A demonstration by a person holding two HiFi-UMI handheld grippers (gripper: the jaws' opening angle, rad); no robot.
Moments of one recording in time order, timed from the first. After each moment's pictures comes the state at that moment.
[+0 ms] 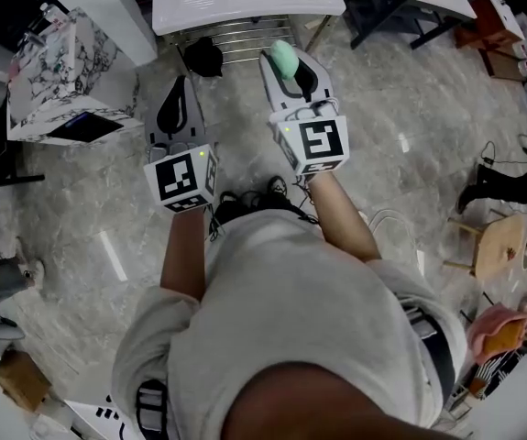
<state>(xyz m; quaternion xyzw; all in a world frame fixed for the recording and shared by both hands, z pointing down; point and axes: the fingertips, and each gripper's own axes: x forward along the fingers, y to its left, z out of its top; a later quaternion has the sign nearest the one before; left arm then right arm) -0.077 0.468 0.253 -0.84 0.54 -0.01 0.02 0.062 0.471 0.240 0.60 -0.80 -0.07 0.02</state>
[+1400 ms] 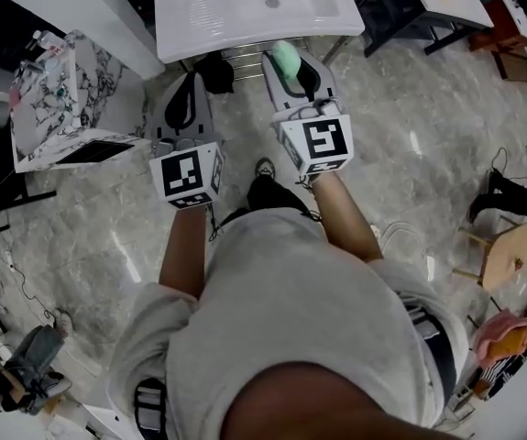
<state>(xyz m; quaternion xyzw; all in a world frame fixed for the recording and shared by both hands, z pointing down) -0.040 0.317 0.261 -0.86 0.51 -0.03 0.02 0.084 0.322 0.252 0.60 -0.80 -0.06 0.01</state>
